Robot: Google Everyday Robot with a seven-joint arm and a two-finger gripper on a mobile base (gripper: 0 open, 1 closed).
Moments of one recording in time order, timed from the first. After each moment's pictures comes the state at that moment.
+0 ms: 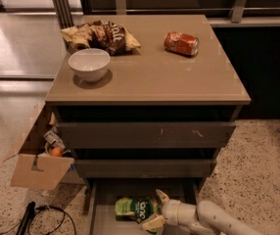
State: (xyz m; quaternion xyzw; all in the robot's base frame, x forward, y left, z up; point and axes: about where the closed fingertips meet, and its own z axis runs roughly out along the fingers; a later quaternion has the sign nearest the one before) arm 0.473 -0.039 0.297 -0.36 0.74 0.39 0.41
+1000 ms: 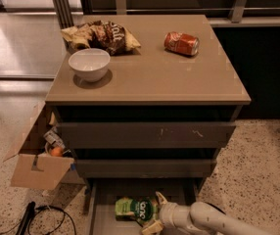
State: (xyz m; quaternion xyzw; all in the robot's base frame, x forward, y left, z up) arm 0.468 -0.040 0.258 -0.44 0.76 0.29 0.39
